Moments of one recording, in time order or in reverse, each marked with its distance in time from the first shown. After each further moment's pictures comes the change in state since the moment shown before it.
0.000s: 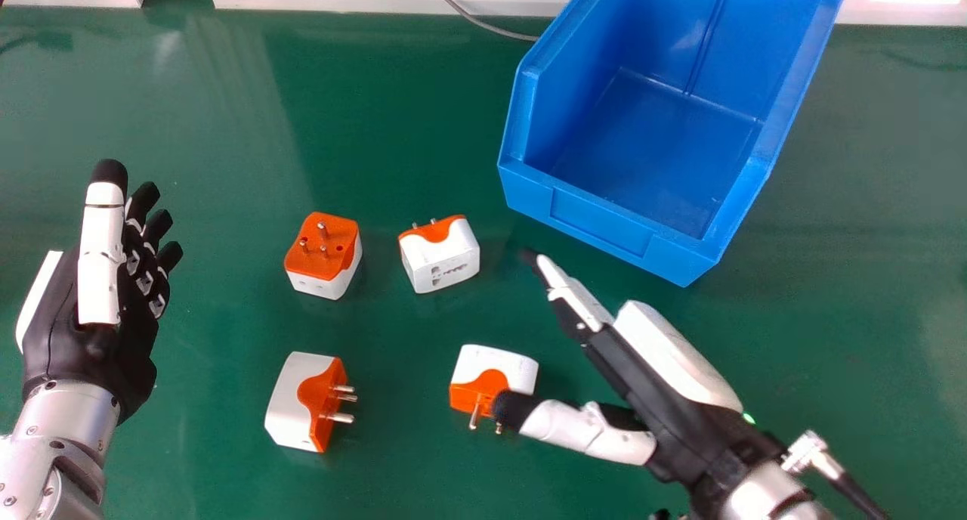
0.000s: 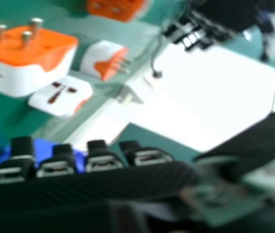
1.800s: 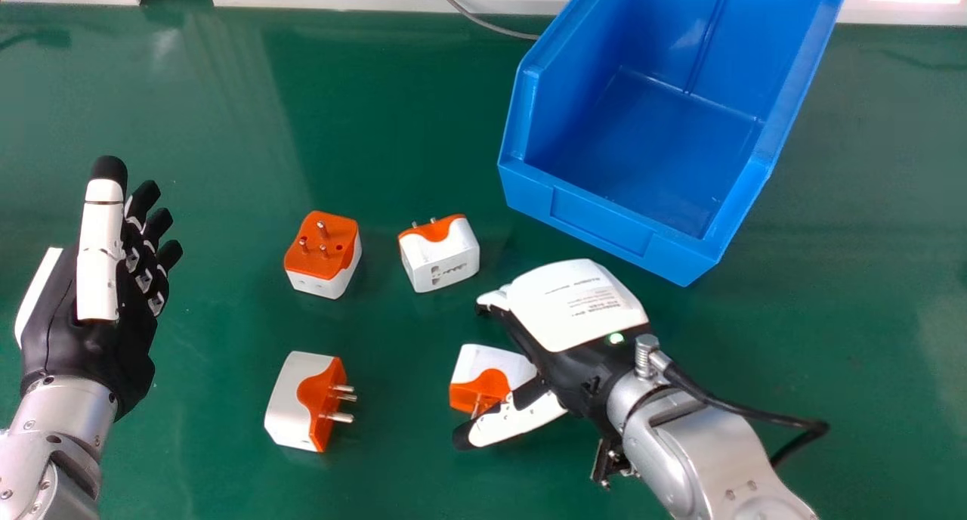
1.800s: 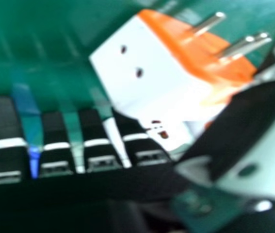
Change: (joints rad) left arm -0.012 0.019 -0.002 0.012 -0.007 0.009 -0.002; right arm -0.397 0.078 0.305 0.219 -0.645 0.417 0.172
